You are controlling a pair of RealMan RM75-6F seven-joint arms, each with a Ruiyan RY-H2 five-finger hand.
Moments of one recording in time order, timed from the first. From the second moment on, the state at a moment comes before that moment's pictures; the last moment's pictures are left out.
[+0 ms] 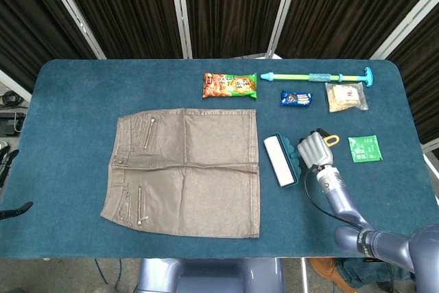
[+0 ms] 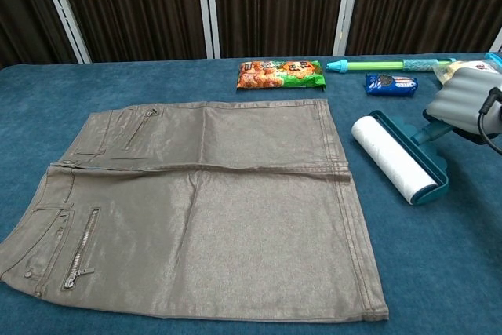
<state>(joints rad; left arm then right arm) -0.09 -0.95 -0.04 -1.73 1.41 1.40 0.03 0.81 -1.51 -0.06 -1.22 -0.90 0.99 -1.10</state>
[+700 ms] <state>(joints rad) -0.08 -0.93 -0.04 -1.72 1.44 1.44 -0.04 0.64 -1.24 -0.02 -1.52 -1.02 1.21 -0.77</state>
